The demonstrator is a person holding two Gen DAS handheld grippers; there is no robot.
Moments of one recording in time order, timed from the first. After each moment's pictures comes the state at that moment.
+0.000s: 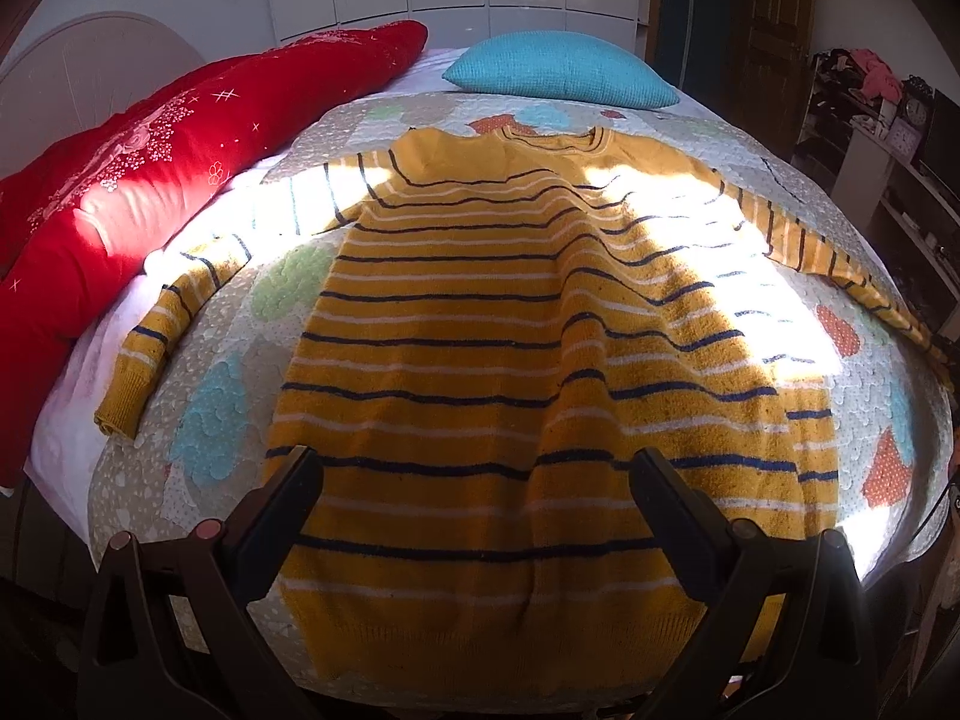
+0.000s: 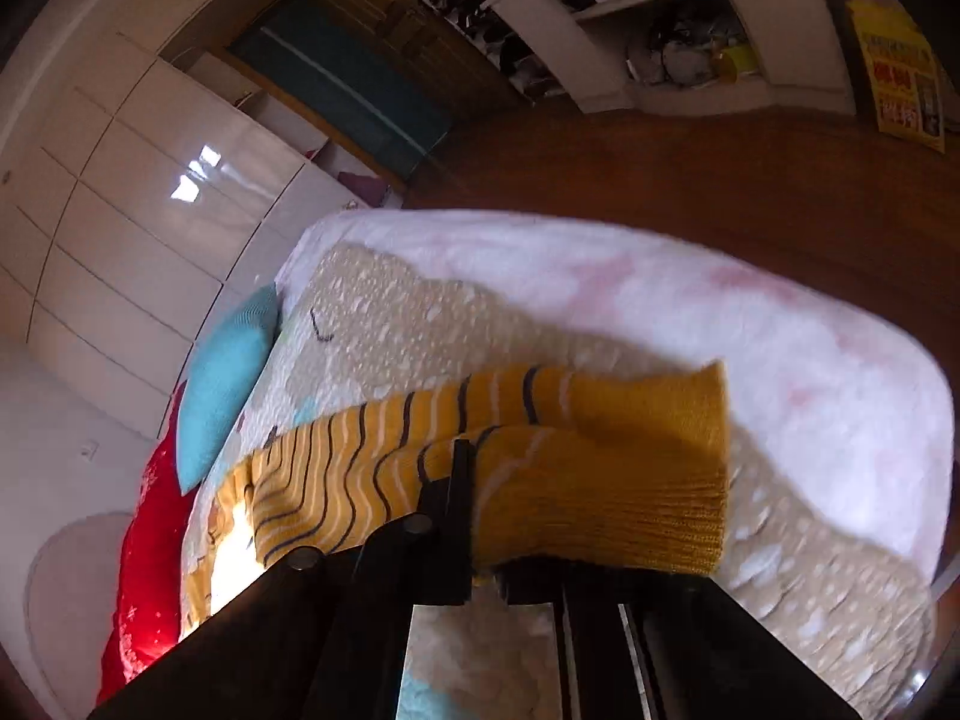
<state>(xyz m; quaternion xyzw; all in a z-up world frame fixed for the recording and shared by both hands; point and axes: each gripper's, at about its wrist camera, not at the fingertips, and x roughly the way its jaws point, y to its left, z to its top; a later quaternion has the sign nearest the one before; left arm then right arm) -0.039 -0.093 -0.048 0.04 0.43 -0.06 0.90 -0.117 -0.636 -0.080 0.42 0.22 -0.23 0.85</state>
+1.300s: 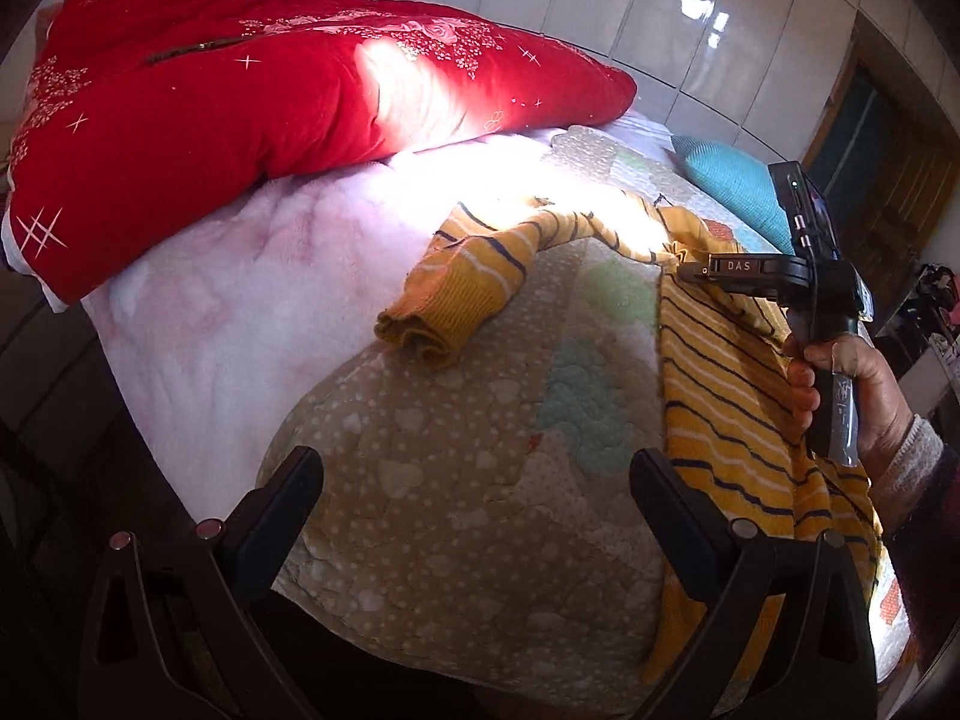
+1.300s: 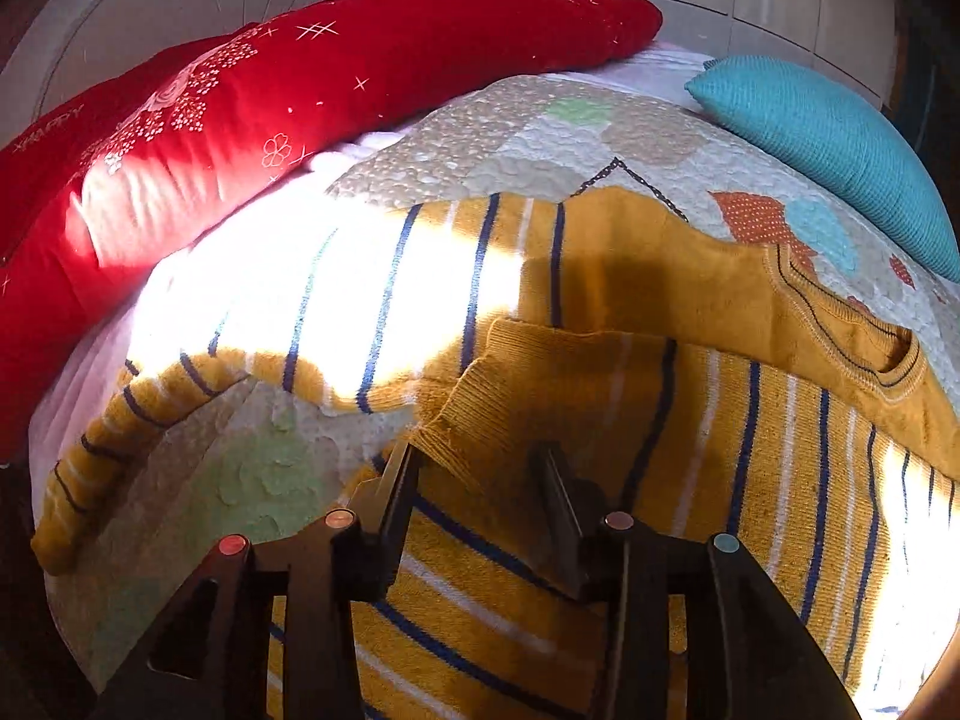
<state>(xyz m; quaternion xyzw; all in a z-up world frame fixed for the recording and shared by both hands) -0.067 0.130 -0.066 -0.16 0.39 0.07 0.90 0.212 -0.081 -0.100 -0.08 0.45 0.20 0.87</state>
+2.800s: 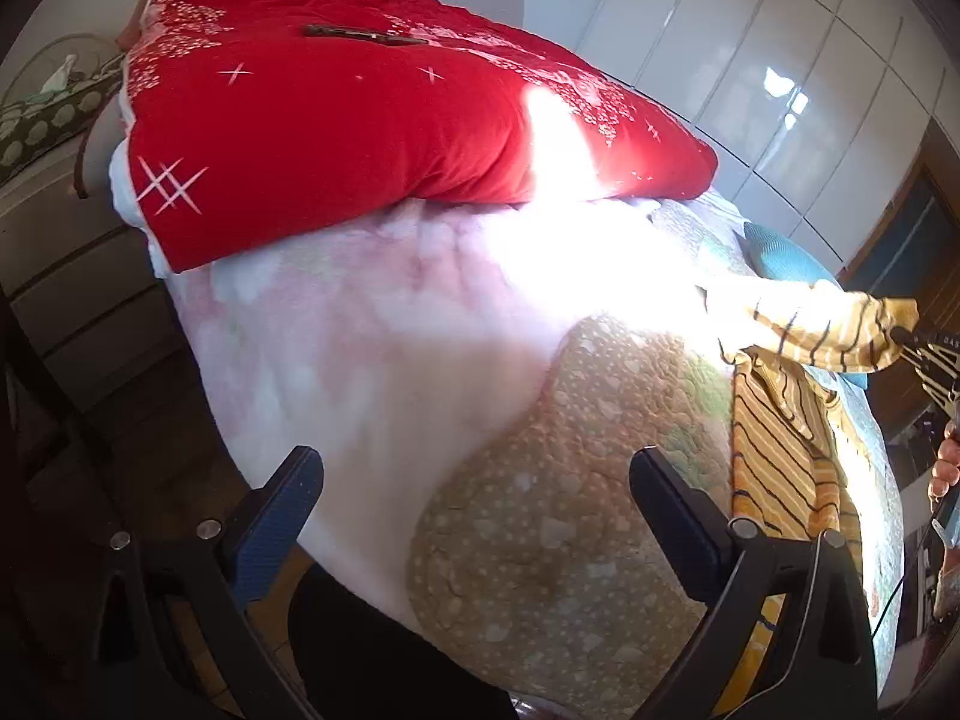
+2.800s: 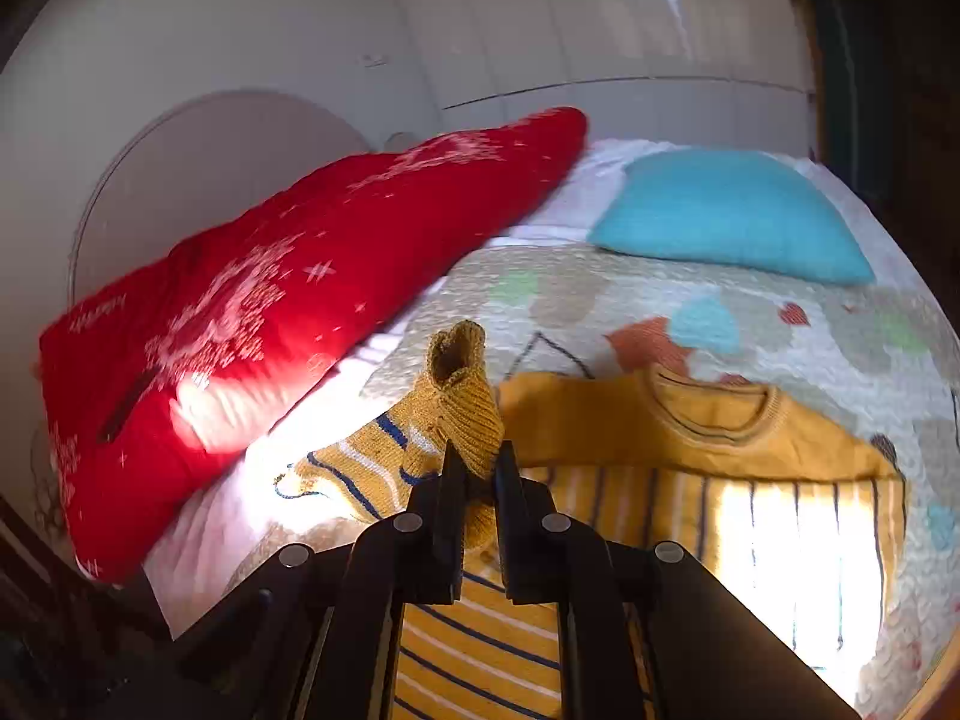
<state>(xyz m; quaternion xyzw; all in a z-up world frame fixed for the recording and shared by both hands) -0.086 0.205 -0.060 -0.24 0.36 0.13 0.89 0.167 -0.201 0.057 0.09 0.35 0.16 0.92</state>
